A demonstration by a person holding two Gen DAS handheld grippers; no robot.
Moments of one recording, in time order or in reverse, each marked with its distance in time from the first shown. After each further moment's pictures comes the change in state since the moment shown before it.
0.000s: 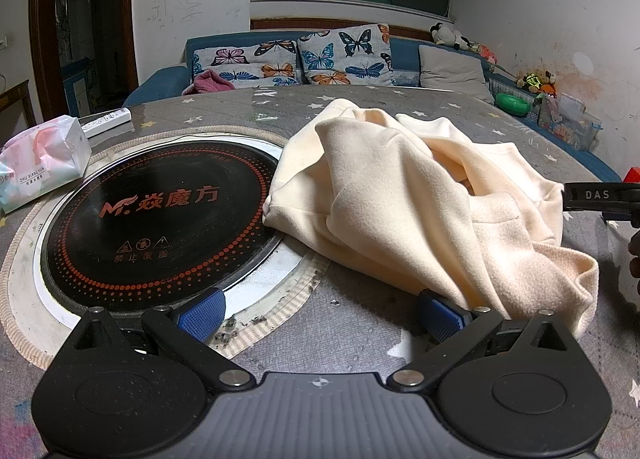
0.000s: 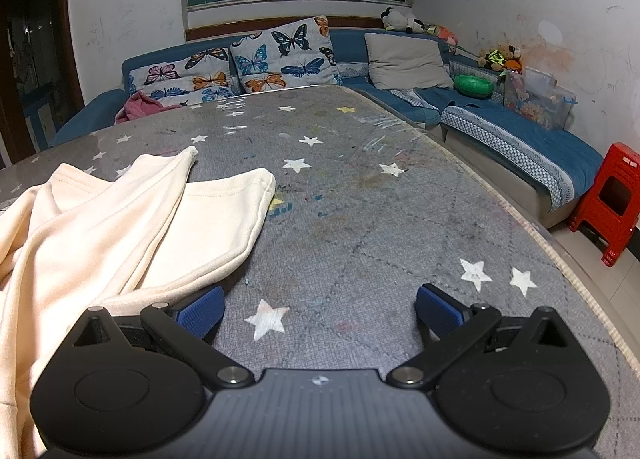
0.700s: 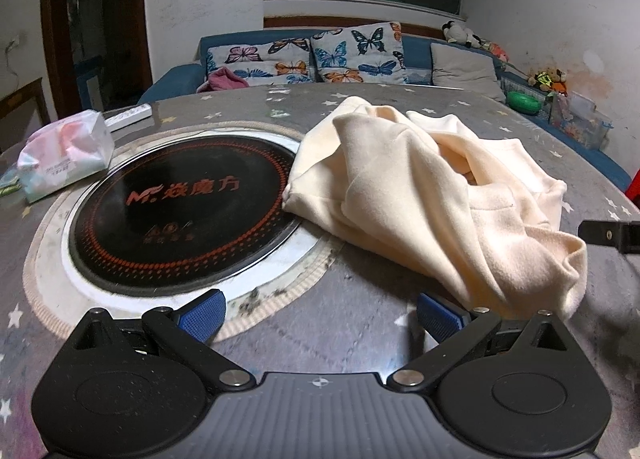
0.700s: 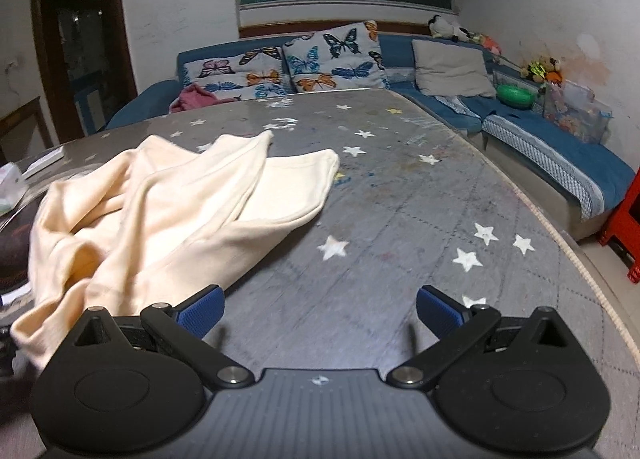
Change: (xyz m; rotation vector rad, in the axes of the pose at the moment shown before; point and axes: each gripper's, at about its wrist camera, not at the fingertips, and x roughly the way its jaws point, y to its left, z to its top) left arm -0.024 0.009 -0.004 -0.026 0.012 0.034; right arm -0.079 0.014 -0.036 -0.088 -0.044 0.134
